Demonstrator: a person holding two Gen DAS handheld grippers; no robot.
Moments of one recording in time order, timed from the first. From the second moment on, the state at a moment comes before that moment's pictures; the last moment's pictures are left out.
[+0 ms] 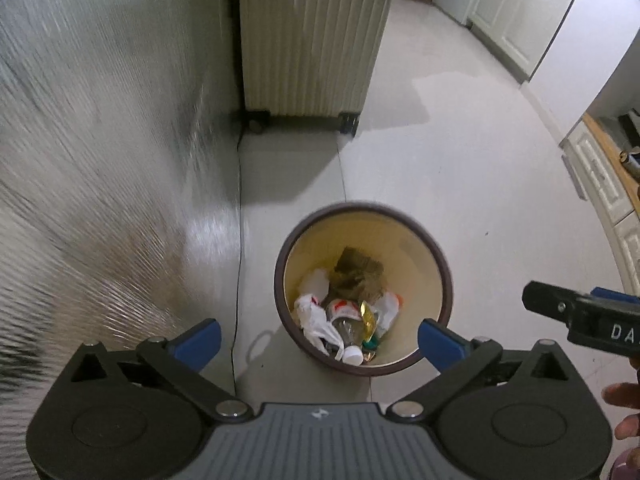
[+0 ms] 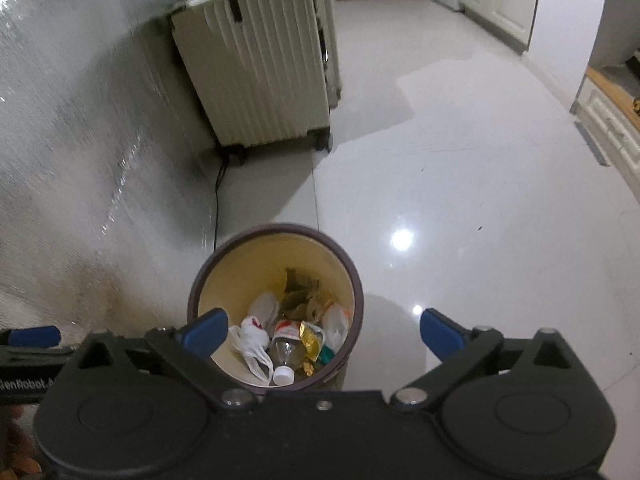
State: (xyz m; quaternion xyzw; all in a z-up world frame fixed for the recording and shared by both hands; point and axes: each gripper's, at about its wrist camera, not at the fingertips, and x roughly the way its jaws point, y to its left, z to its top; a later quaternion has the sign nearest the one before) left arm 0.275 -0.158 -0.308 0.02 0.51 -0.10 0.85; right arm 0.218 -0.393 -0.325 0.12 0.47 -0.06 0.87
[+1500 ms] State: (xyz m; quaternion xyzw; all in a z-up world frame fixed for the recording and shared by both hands) left arm 0.093 -0.075 -0.043 0.02 0.36 -0.07 0.93; right arm 0.026 -0.331 -0.057 0.09 0.35 -0.09 0.93
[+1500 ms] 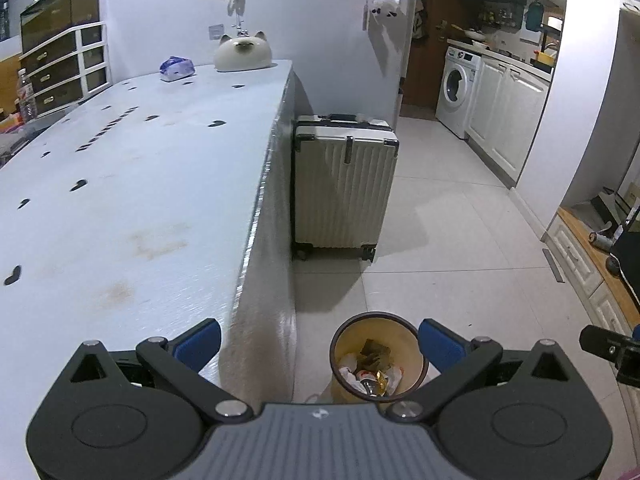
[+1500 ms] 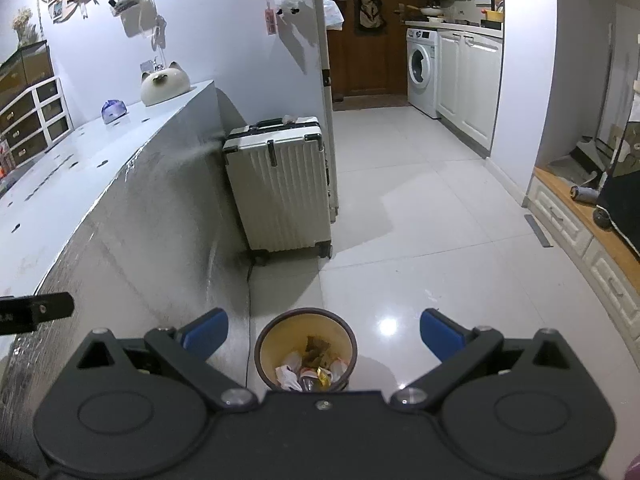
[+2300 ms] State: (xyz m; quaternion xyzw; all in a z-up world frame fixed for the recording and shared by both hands) left arm 0.063 -0.046 -0.049 0.02 0.39 -0.06 0.92; right arm 0.014 -0.297 -0.053 0.07 0.38 -0.08 0.92
